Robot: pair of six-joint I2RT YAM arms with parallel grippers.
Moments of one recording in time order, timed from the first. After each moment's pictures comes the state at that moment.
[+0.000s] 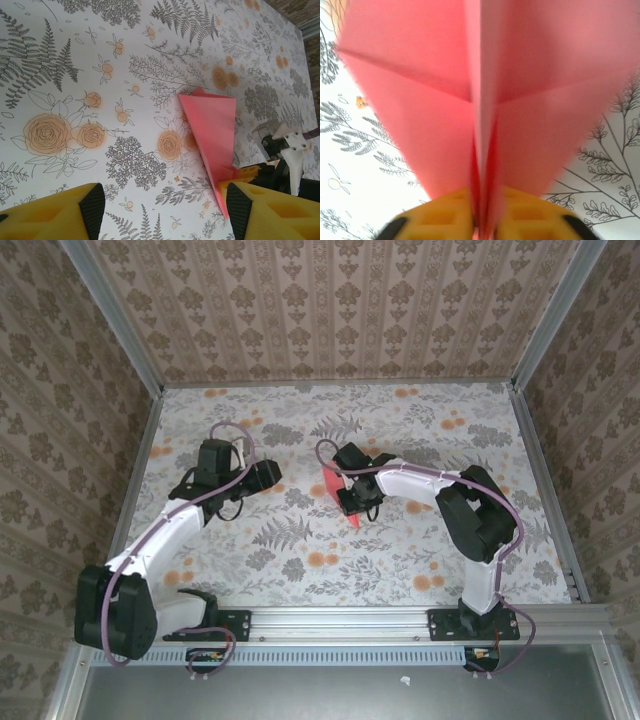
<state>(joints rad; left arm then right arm) -0.32 1.19 0.76 -0.29 0.35 -0.57 0.64 1.90 1.25 -0.63 -0.05 0.33</state>
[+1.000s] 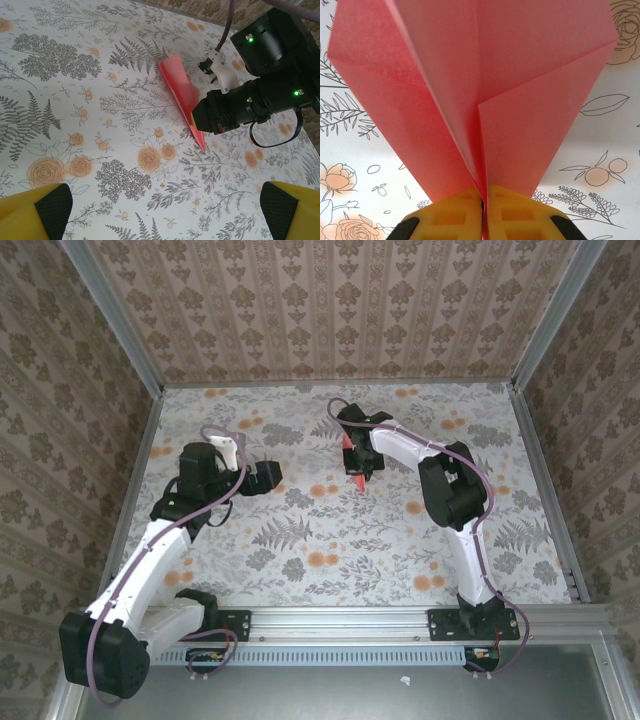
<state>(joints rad) -0.31 0.99 0.76 -0.32 0.39 -0.38 0.49 2.22 1.75 -0.90 0.05 0.45</state>
